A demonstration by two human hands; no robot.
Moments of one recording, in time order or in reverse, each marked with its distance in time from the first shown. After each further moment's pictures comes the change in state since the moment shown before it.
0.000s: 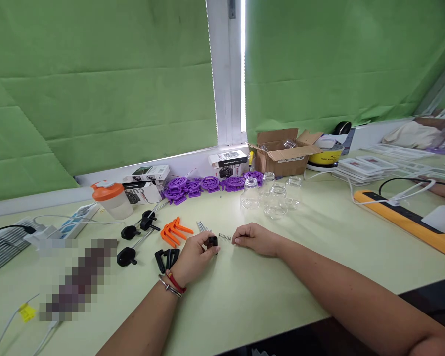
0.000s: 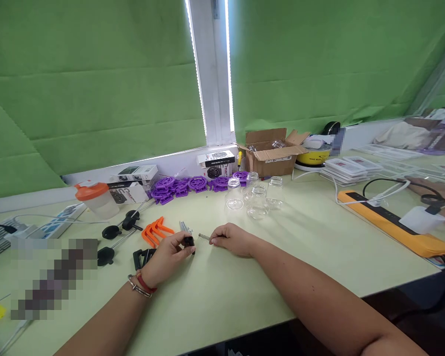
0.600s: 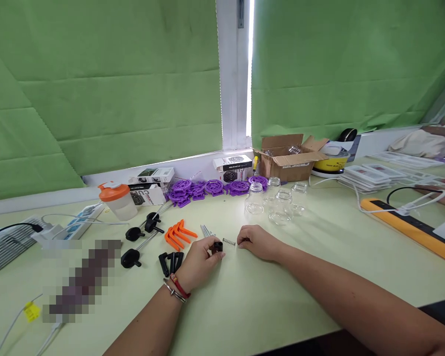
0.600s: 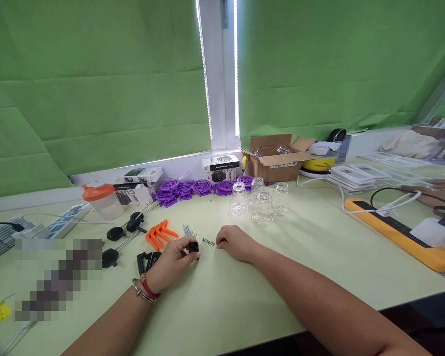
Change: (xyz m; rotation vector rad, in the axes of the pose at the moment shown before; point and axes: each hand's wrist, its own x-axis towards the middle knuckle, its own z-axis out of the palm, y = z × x) left_hand -0.001 0.001 -0.001 0.030 0.015 0.025; right_hand 0.017 0.008 0.002 -0.385 0.116 -0.072
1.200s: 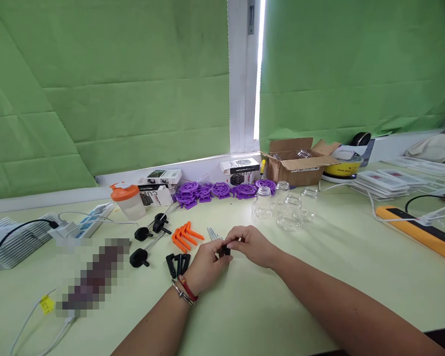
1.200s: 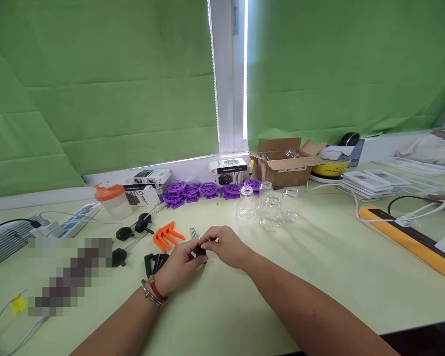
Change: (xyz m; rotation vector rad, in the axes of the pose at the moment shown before) left_hand 0.000 0.001 0.002 -0.049 0.009 0.005; right_hand 0.014 -0.054 0.012 0.505 0.102 -0.045
